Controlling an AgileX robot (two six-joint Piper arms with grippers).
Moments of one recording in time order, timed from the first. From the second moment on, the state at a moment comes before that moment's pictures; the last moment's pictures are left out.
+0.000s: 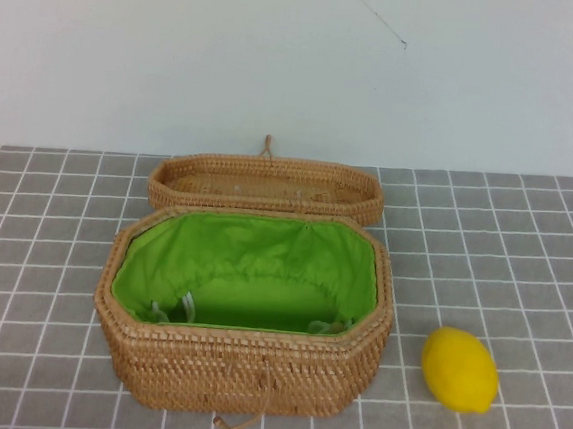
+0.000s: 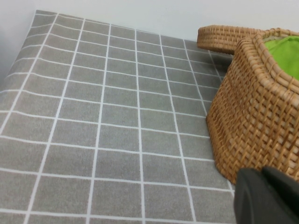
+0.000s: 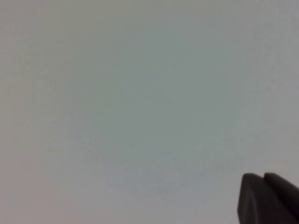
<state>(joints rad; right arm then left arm) -0.06 0.35 -0.67 -0.32 0.12 0.64 -0.10 -0.03 0.04 -0.11 0.29 -0.21</state>
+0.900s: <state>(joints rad) 0.02 1.20 -1.12 0.55 1.13 -0.36 -0.10 -0.03 0.04 -0.11 0.29 -0.21</state>
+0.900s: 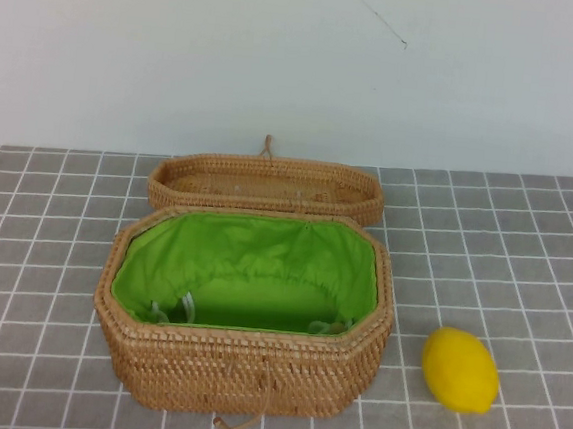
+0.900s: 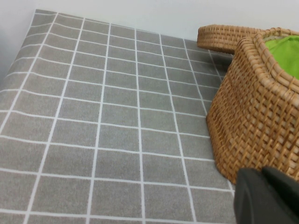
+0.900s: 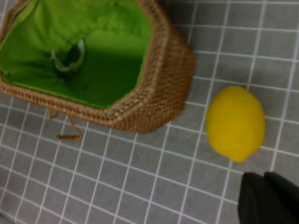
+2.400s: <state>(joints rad) 0.46 1.83 -1.44 -0.04 1.08 0.07 -0.10 -0.03 0.04 -0.11 0.29 -0.21</state>
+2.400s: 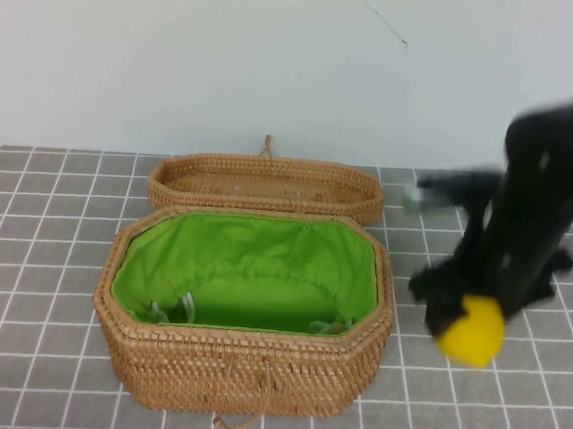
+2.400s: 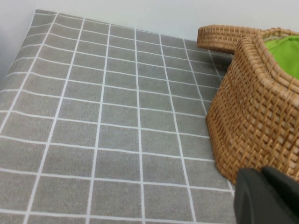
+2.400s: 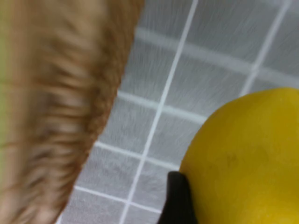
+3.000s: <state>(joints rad) 0.66 1.94 -1.86 0.25 1.10 -0.20 -0.10 -0.03 0.04 -0.11 0.29 -0.21</state>
